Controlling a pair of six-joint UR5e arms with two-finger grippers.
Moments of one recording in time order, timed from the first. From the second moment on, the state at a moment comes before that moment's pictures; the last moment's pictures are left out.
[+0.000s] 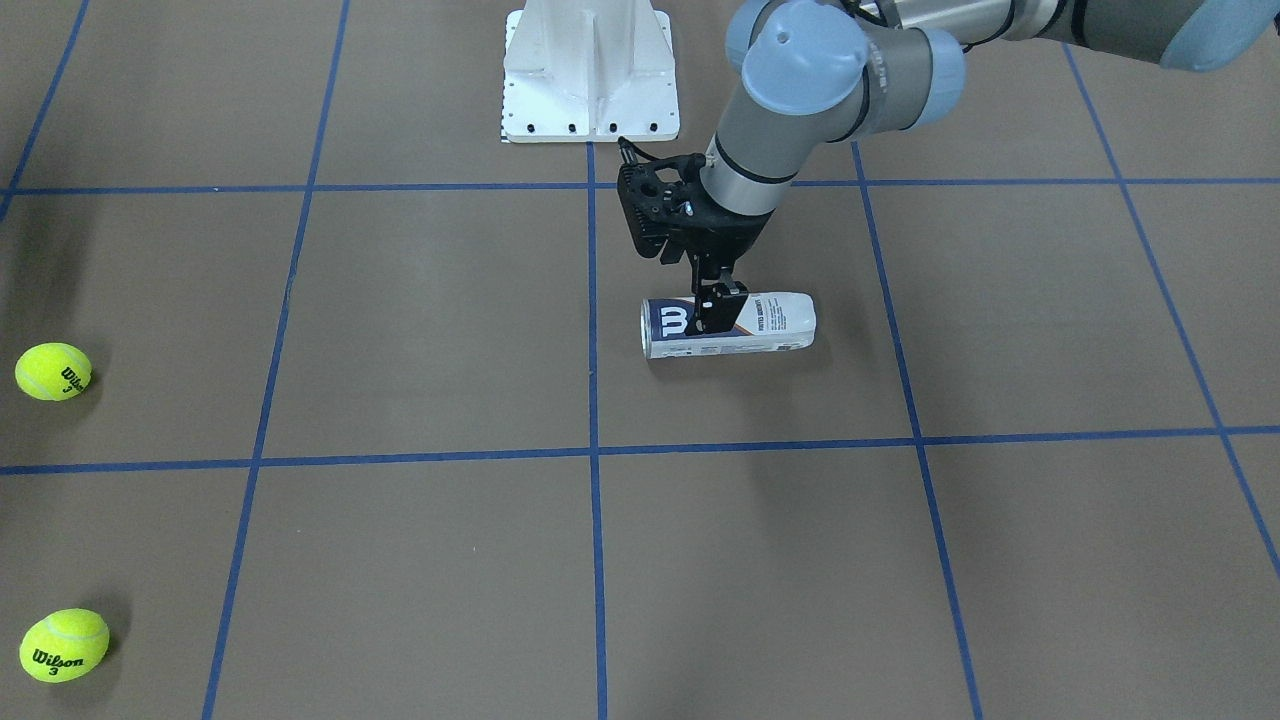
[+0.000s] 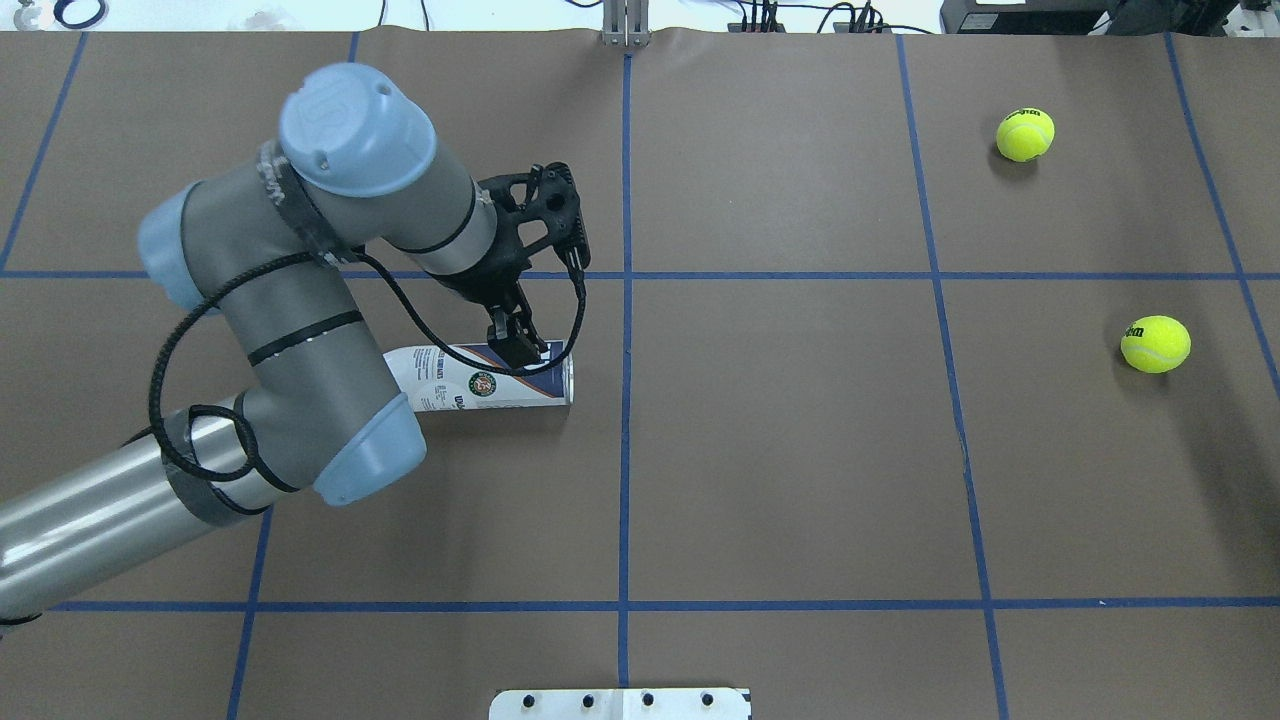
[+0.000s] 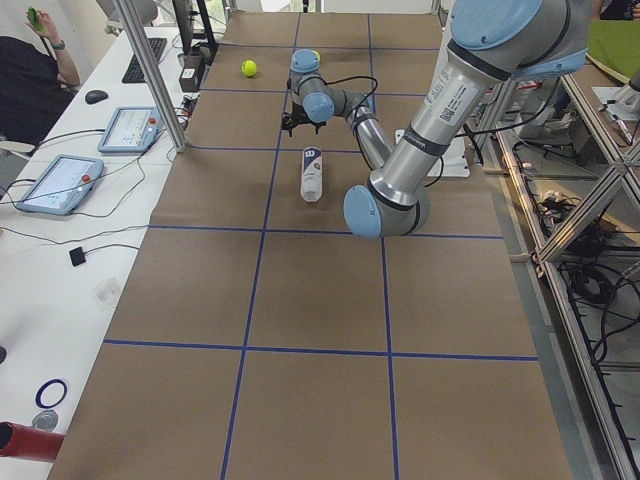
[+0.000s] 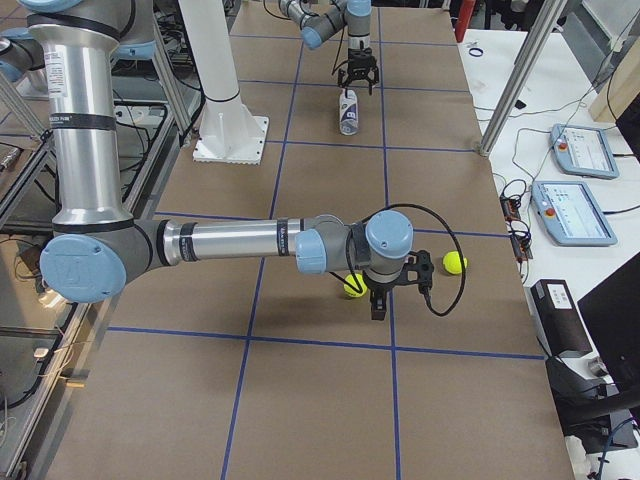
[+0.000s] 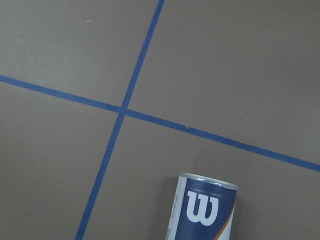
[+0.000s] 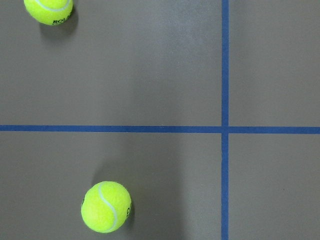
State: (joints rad) left arm -0.64 -2.27 -1.70 -1.68 -2.00 0.19; right arm 1.52 -1.54 1.63 -1.51 2.46 0.15
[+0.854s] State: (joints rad) left arm -0.53 -2.35 -1.54 -1.68 -1.81 0.27; right arm 1.52 -1.54 1.62 -1.51 2.46 0.15
